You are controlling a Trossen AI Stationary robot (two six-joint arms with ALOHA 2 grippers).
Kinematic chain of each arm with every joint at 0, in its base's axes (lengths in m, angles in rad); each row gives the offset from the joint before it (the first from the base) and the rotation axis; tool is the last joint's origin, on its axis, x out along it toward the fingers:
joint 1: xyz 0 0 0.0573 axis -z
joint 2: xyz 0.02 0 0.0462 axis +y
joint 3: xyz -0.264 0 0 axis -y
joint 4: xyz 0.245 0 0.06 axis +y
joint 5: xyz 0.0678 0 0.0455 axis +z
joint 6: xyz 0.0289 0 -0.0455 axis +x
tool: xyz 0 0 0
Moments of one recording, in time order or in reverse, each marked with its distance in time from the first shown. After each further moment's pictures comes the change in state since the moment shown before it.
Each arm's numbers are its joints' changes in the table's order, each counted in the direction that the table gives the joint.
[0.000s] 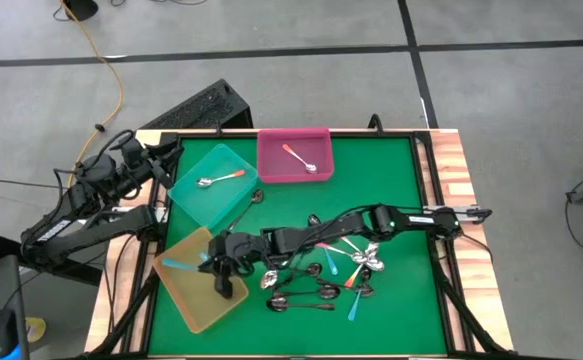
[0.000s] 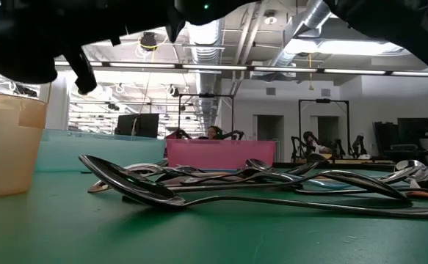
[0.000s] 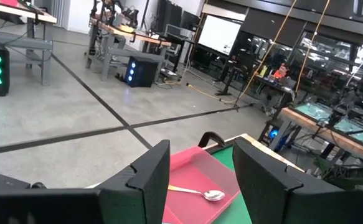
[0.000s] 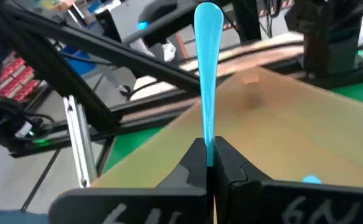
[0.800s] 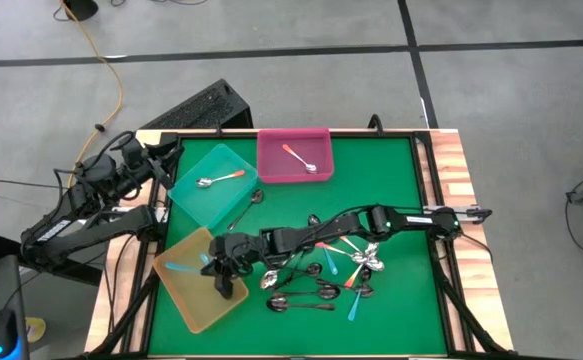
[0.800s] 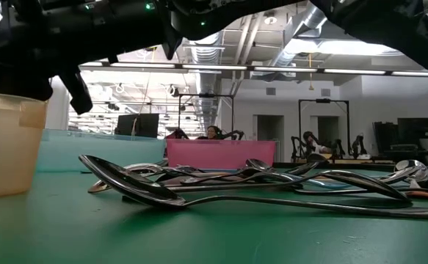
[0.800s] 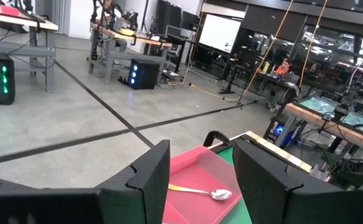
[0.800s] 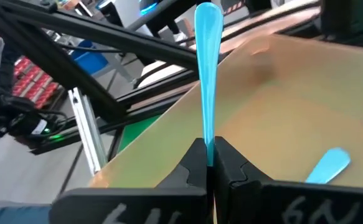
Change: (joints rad) left arm 0.000 0.000 0.000 0.000 0.003 0.050; right arm 0.019 0.037 0.000 -0.015 0.074 0.107
